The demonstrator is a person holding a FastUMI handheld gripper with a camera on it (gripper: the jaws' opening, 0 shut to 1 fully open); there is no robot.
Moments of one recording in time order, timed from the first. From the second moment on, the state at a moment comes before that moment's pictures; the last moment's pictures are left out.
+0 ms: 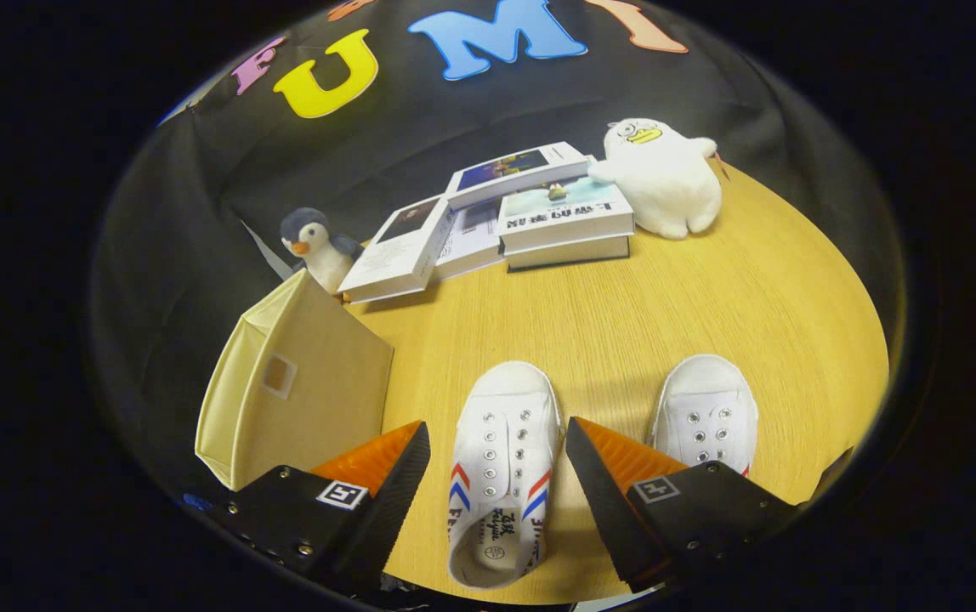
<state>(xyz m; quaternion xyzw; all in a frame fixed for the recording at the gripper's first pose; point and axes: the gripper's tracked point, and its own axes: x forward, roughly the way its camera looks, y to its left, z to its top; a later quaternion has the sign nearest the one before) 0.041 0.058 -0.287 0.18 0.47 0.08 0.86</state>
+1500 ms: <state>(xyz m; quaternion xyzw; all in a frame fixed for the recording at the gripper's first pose) 0.021 0.071 -0.276 0.30 0.54 0.02 0.79</state>
